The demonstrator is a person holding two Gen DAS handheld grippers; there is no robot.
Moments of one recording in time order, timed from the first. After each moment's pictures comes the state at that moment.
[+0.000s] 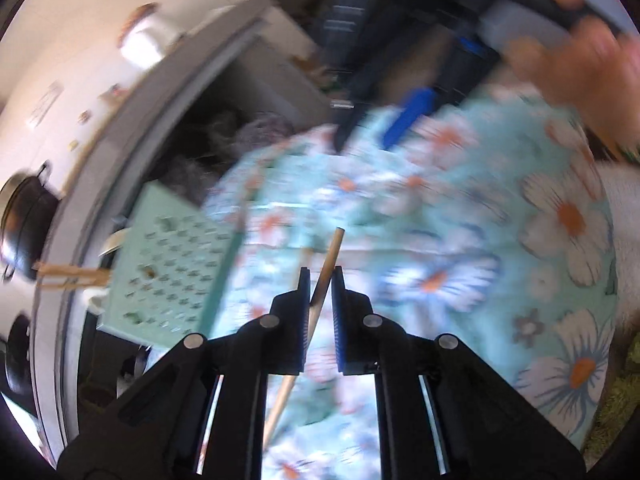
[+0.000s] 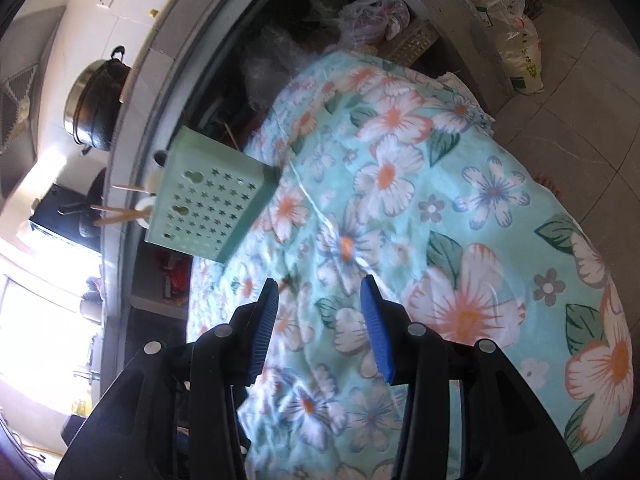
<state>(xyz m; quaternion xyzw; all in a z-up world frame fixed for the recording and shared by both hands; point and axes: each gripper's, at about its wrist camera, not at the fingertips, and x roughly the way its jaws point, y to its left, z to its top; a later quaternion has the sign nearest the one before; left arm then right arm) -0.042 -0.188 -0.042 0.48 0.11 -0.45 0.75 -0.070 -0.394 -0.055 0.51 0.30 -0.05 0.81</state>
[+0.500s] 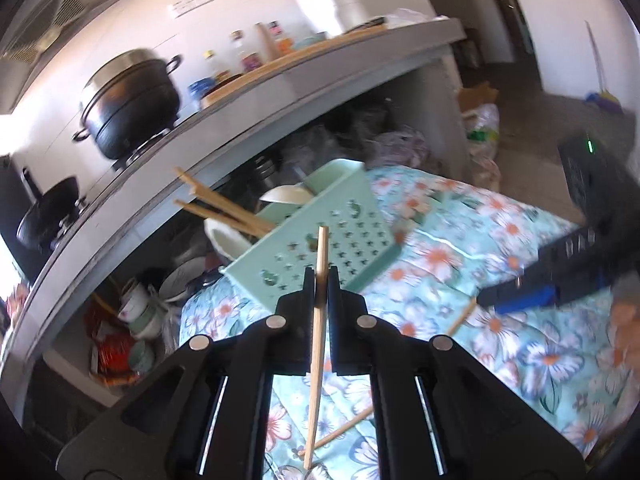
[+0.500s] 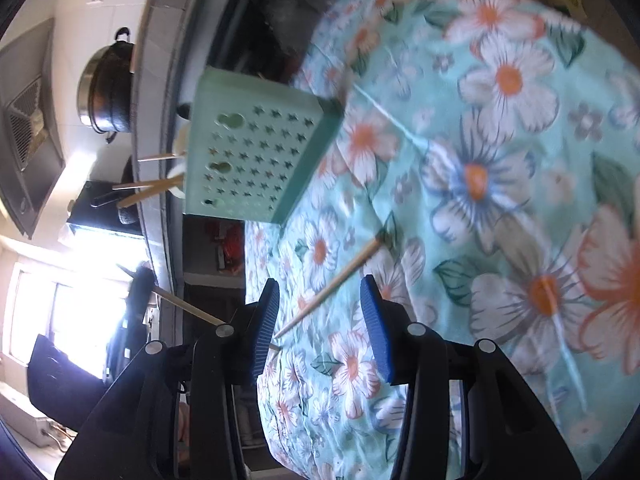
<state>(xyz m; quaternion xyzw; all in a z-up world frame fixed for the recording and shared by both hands) 0.050 -0.146 0.051 0.30 0.16 -0.32 0.88 -0.002 -0.347 -0.083 0.58 0.35 0.05 0.74</state>
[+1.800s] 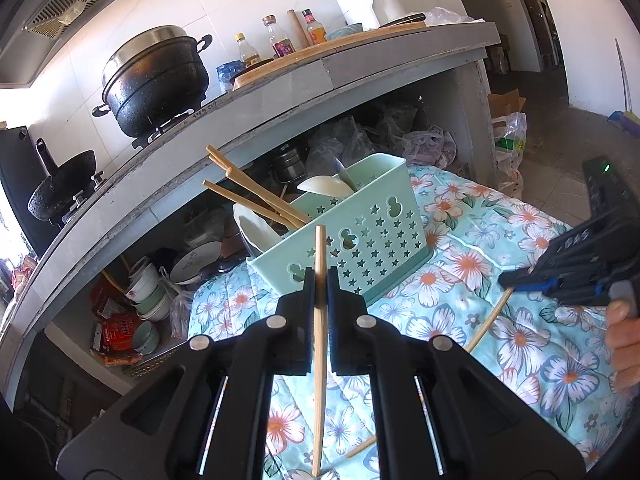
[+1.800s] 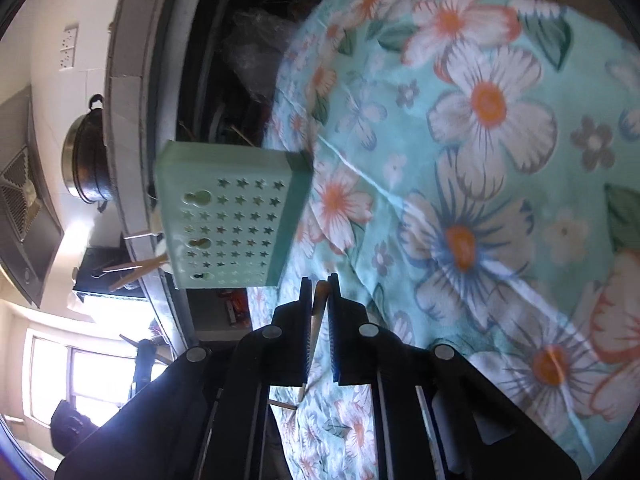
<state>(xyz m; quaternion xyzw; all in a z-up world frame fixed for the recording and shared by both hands) 0.075 -0.138 0.051 0.28 0.18 -0.29 0.90 0.003 -0.386 -0.092 0.64 0.27 -0.01 0.72</state>
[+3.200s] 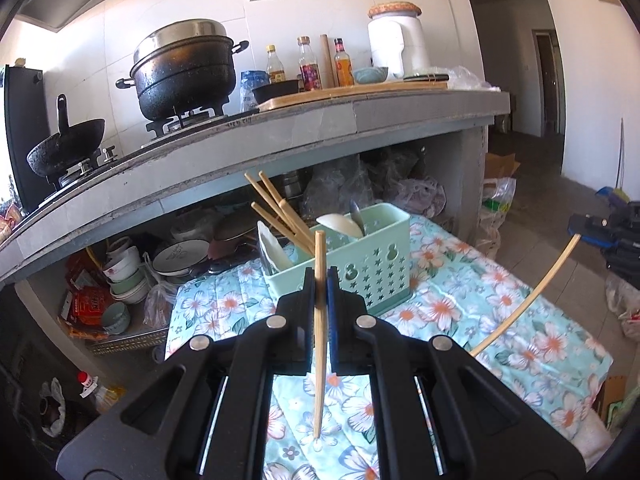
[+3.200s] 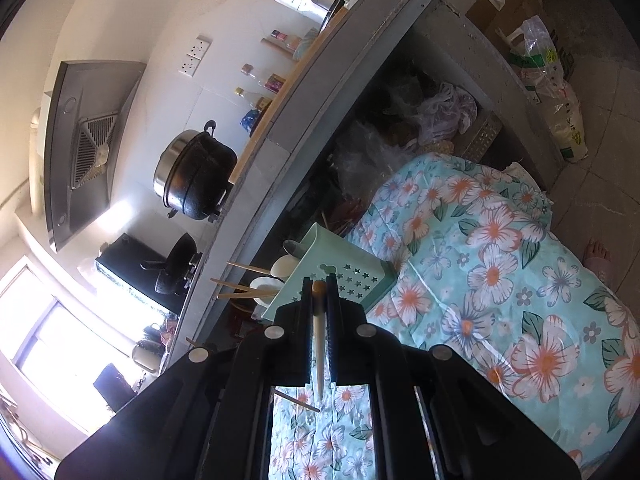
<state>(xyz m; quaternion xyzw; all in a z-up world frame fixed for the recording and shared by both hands) 0.073 -0.097 0.096 0.16 0.18 -0.33 0.91 -0.094 -0.379 0.041 0.50 0.12 -0.04 0.85</state>
